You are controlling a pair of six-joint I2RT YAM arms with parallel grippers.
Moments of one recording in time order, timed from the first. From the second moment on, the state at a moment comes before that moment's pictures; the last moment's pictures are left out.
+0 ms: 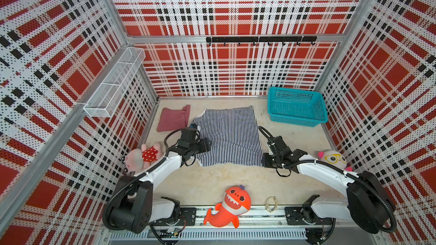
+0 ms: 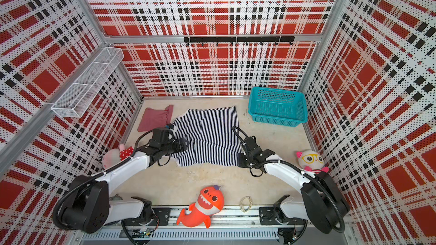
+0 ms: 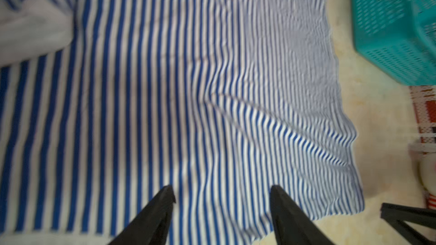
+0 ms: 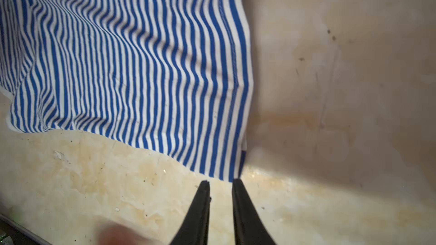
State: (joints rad) left arm -0.25 1.24 0.61 -0.20 0.18 -0.50; right arm 0.58 1.26 0.63 -0.42 -0.07 0.67
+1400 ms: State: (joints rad) left arm -0.29 1.06 0.30 -0.17 0.17 -0.89; right arm 0.58 1.32 0.62 -0.39 -0.11 0.79
